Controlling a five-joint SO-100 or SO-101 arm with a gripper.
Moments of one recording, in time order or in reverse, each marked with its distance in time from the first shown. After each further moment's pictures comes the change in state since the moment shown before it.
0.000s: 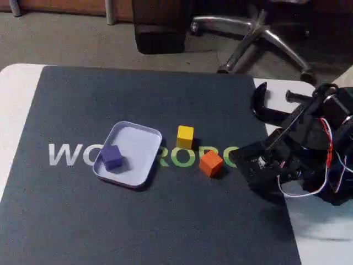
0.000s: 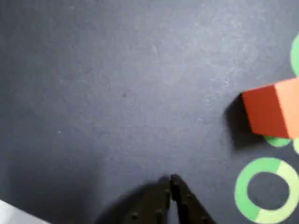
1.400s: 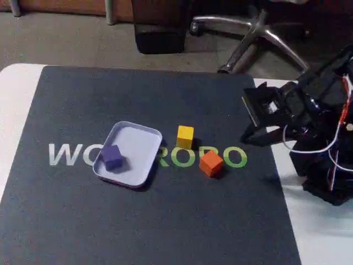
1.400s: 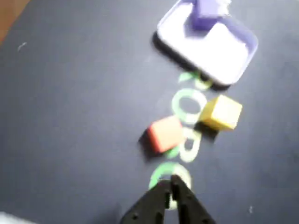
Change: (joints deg) arm 14.6 -8.8 -25.3 4.5 -11.5
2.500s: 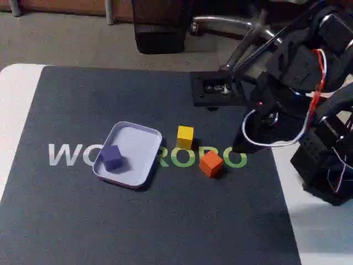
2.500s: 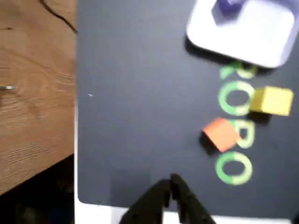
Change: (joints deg) arm -14.2 -53.7 -44.9 5.8 36.6
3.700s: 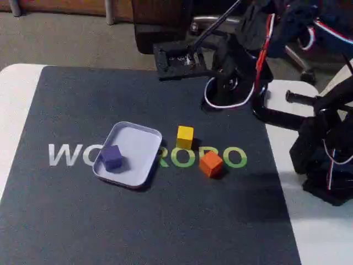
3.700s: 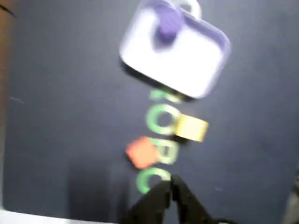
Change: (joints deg) arm 22.7 -16.3 -12.7 0.9 -32.9
